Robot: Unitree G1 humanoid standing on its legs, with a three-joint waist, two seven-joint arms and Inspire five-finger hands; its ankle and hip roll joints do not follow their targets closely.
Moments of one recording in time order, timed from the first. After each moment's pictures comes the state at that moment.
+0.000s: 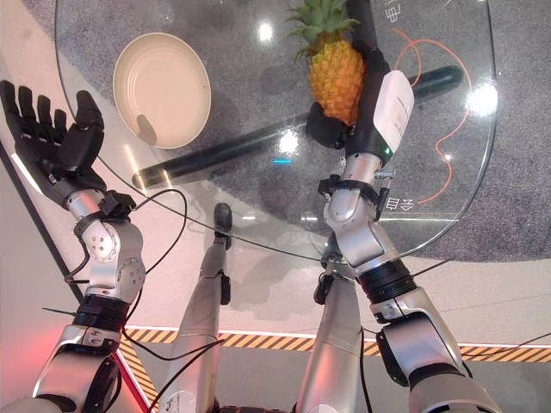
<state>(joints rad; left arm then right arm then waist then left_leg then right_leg) -0.56 0.32 -0.06 0.26 -0.49 -0.61 0.65 -0.76 -0.47 0.34 0.21 -0.20 0.19 -0.68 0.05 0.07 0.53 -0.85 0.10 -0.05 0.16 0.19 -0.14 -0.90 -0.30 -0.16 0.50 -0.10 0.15</state>
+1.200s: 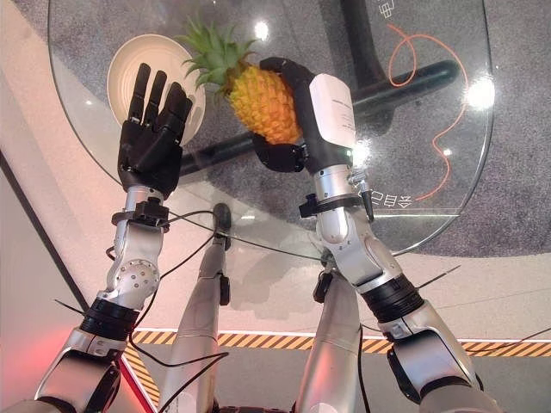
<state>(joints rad) -0.56 0.31 -0.22 0.13 -1.15 -0.33 0.09 -0.71 -0.53 0.42 0.04 -0.36 0.01 -0.43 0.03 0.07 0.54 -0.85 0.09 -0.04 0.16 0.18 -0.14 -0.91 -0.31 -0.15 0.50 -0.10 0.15</state>
